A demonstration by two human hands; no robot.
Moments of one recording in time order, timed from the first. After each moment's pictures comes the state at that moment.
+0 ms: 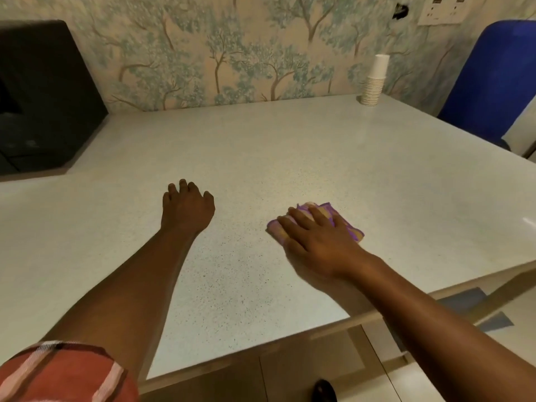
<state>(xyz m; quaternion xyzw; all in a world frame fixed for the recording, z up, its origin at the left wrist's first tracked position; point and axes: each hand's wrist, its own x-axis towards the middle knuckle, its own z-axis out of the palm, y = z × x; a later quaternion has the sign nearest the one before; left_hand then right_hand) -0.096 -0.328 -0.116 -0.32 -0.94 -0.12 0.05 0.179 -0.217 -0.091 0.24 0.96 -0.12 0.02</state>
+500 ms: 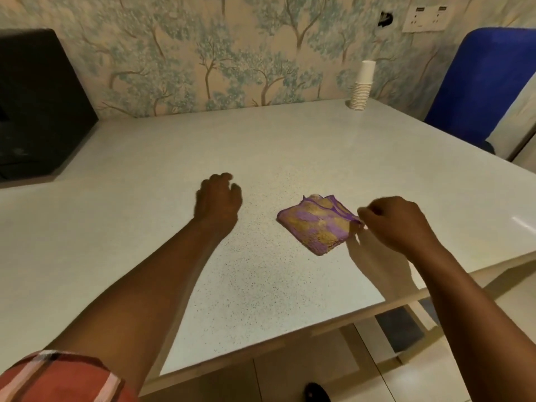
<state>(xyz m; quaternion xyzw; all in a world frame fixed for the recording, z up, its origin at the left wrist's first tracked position) -0.027 -0.281 -0.085 -0.36 -0.86 -0.36 0.02 0.263 -0.138 -0.056 0.47 0.84 -0.20 -0.18</state>
